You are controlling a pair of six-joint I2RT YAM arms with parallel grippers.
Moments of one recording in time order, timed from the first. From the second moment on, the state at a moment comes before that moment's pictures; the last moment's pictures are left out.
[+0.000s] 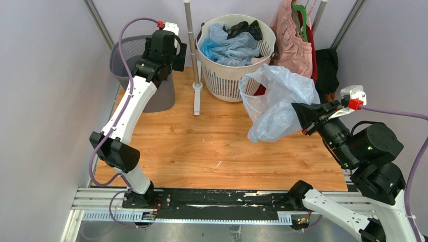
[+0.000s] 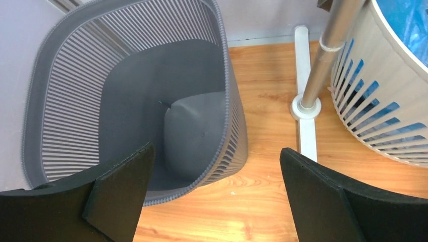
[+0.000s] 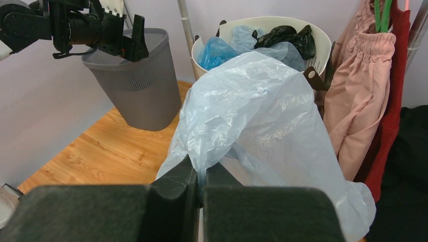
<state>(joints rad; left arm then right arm) -0.37 1.67 1.92 -0.70 -0.49 0.04 0.73 0.62 1.35 -0.59 0.22 0.09</state>
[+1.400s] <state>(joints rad) -0.43 1.35 1.83 -1.01 -0.02 -0.03 0.73 0.63 1.41 -0.65 0.24 0.07</state>
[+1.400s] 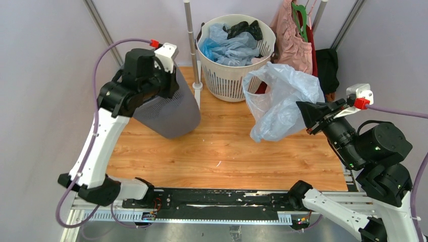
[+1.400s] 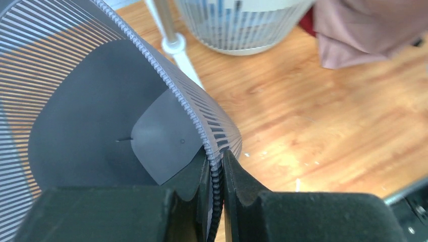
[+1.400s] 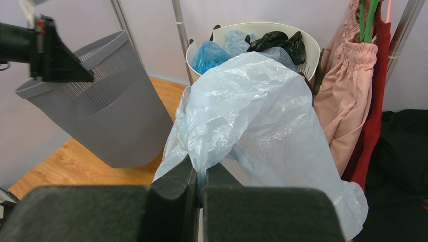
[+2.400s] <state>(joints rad) -1.17 1.55 1.66 -0.71 -0.31 -0.14 0.73 0.61 1.52 -0.74 0.36 -0.01</state>
